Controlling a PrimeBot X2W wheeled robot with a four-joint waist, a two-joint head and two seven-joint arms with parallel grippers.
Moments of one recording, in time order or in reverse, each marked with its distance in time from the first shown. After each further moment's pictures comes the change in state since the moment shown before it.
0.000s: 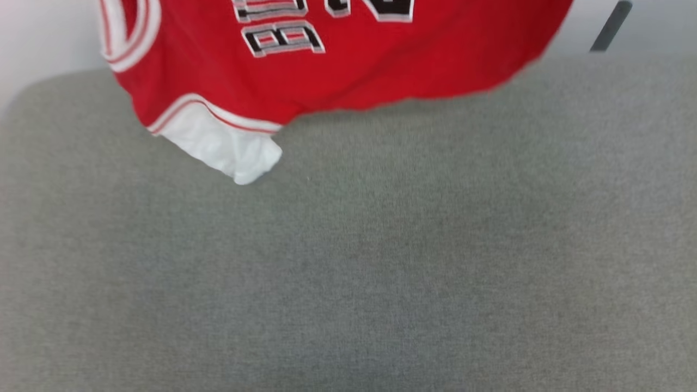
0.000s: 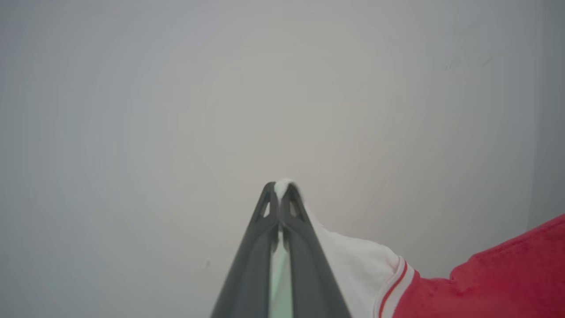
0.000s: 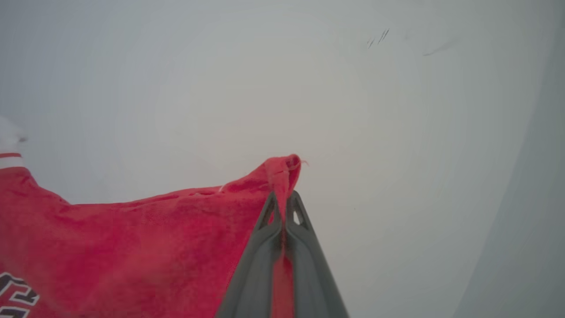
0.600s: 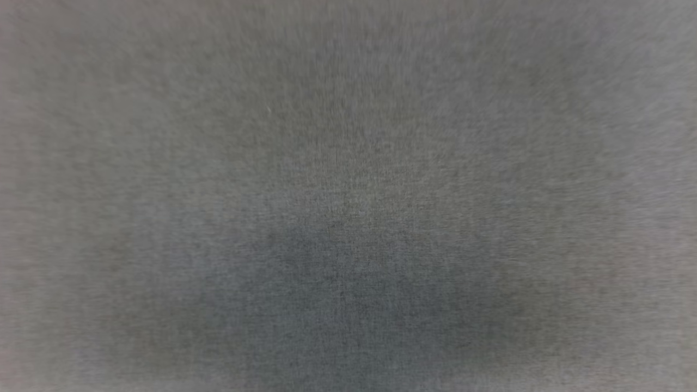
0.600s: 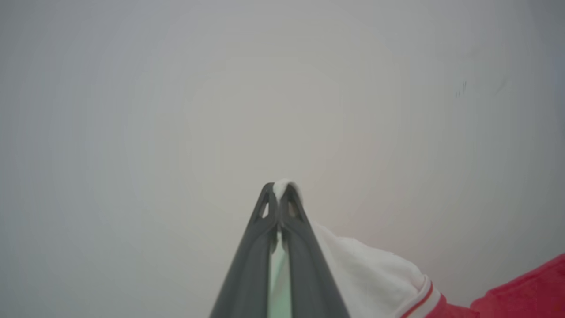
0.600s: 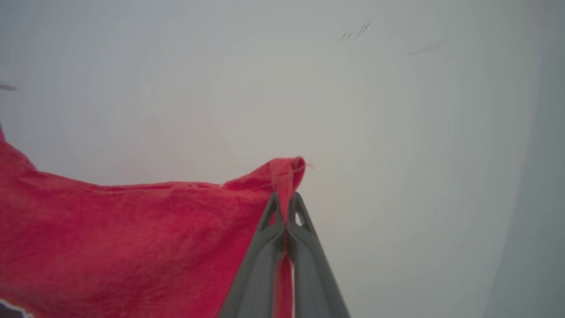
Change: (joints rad) left arm -0.424 -0.017 -0.004 0.042 0.087 -0.012 -0.228; right arm -0.262 -0.043 -0.121 -0.069 -0.179 0.000 -0.233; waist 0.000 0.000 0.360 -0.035
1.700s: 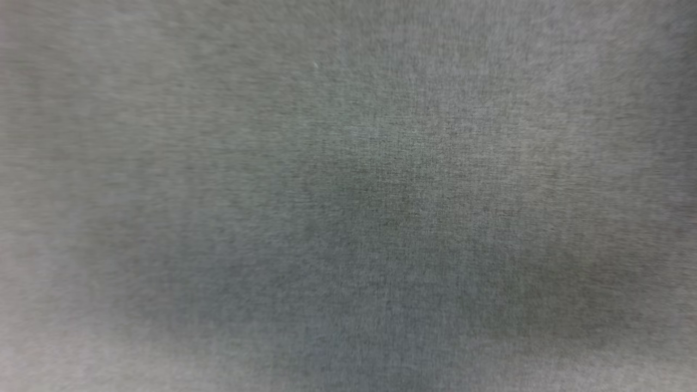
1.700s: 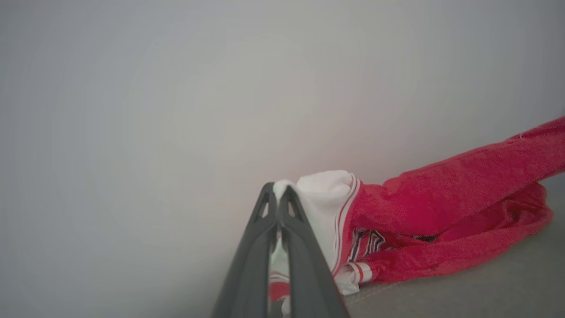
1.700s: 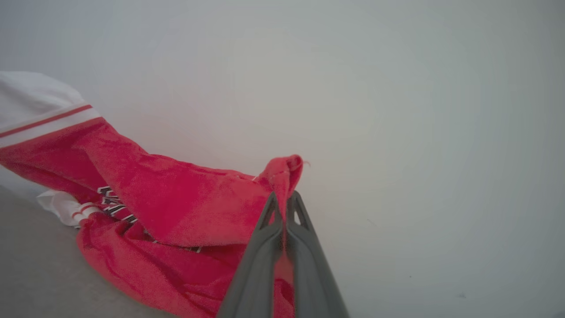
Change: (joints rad) left arm 0.448 -0.012 0.009 -0.112 -0.015 -0.021 -0.027; right arm 0.216 -0.015 0.068 0.025 -0.076 0.000 -0.002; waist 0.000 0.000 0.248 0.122
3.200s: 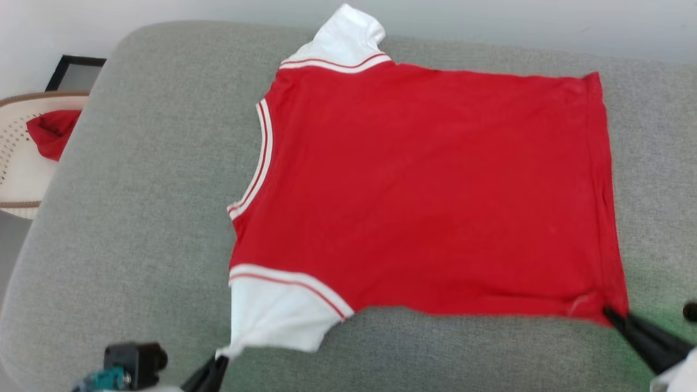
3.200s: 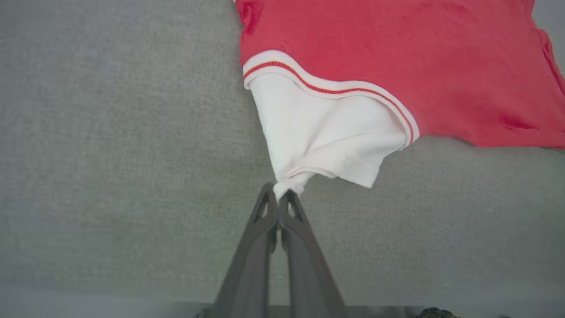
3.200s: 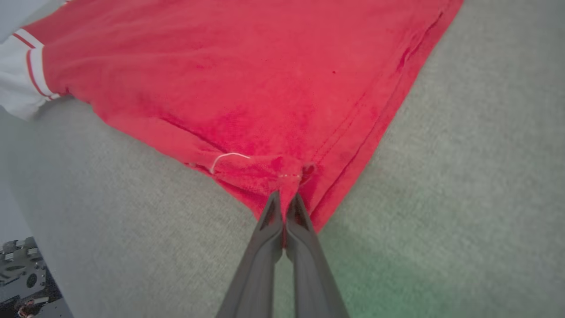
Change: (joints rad) left arm 1.582 0.578 -0.239 -1.344 -0.581 0.694 0.026; right arm 1.641 -0.661 0.240 -1.085 0.737 0.000 0.332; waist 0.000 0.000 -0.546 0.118
